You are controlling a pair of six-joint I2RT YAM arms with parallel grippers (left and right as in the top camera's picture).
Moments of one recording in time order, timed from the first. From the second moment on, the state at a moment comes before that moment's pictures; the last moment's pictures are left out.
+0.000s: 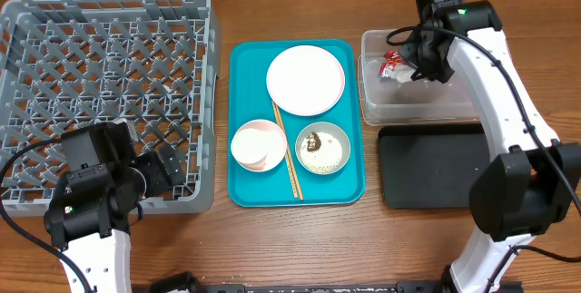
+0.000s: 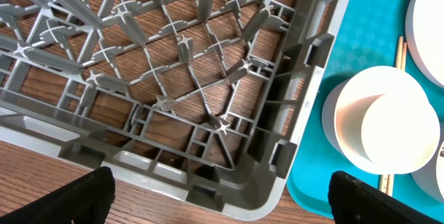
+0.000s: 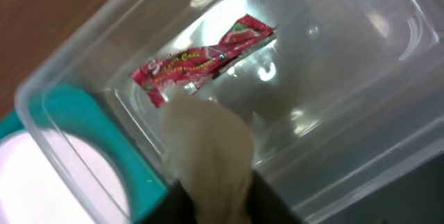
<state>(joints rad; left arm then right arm) 0.30 0.99 0.97 -1.07 0.09 -0.15 0.15 1.96 1.82 -1.14 0.15 0.79</state>
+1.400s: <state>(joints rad) 0.30 0.99 0.97 -1.07 0.09 -0.15 0.71 1.59 1.22 -0.75 -0.02 0.45</state>
